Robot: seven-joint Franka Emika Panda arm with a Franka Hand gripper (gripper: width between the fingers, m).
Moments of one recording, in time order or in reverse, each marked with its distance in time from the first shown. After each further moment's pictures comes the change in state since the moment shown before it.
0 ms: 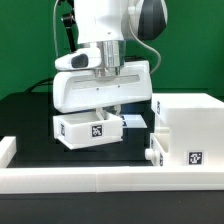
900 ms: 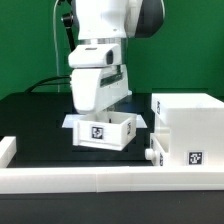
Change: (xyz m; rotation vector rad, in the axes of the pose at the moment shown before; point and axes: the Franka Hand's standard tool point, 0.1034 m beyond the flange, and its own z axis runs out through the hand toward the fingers) arm 0.021 0.008 -0.008 0.002 -0.049 -0.733
